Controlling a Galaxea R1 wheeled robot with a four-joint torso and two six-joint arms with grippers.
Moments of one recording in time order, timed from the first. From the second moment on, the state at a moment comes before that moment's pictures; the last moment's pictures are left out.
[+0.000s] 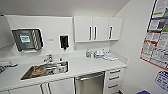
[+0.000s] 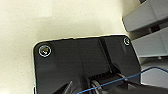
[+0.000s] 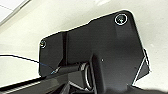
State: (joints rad) left arm 1.50 2.77 -2.32 -0.21 -0.13 0.15; right arm -1.50 2.76 -2.32 -0.04 -0.01 0.07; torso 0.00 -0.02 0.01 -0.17
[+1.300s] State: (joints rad) left arm 1.51 2.77 -2.32 -0.21 -0.13 0.15; right arm -1.50 2.77 -2.32 -0.04 0.00 0.07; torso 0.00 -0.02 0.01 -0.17
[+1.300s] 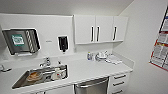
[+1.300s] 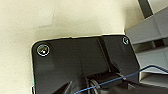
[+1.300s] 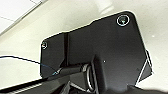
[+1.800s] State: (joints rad) left arm 1.51 2.77 -2.32 -0.21 -0.13 0.15; right arm -1.50 2.77 -2.34 -0.04 0.00 0.07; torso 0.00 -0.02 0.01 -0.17
